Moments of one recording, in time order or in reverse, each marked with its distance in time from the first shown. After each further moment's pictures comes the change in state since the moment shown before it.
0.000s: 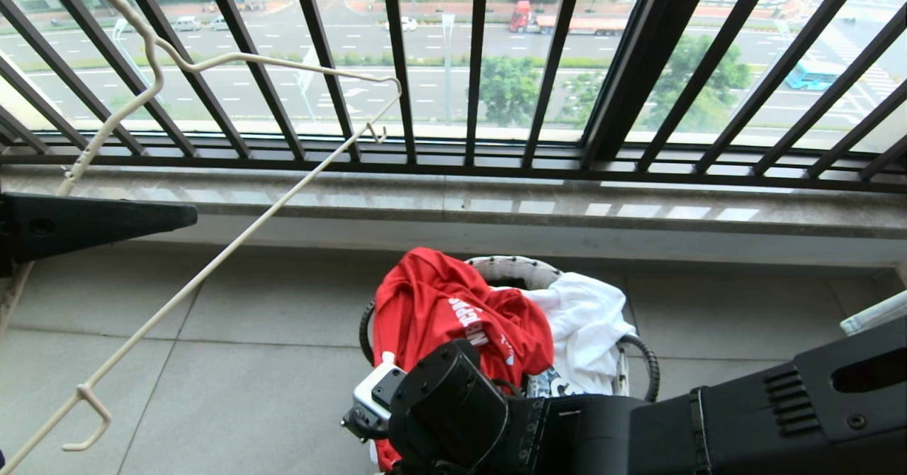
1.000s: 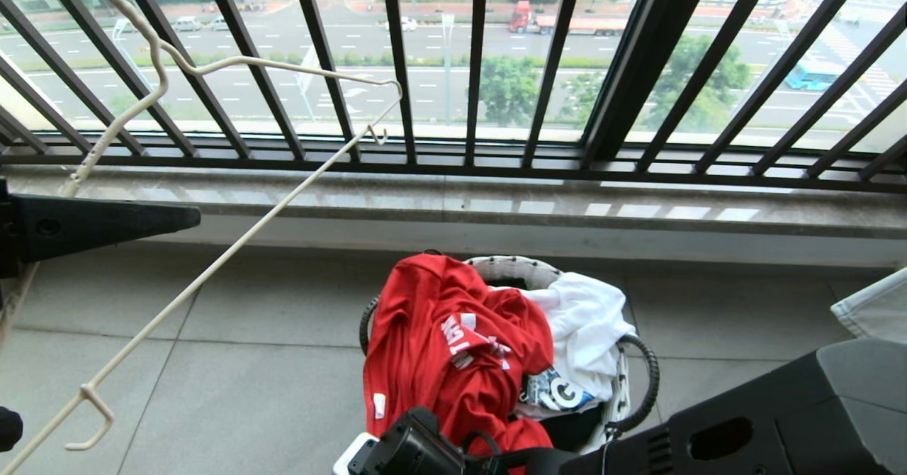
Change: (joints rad) left arm 0.000 0.006 0.000 0.000 0.000 0.000; right arm 0.054 0.141 -0.013 0.033 -0.005 0.000
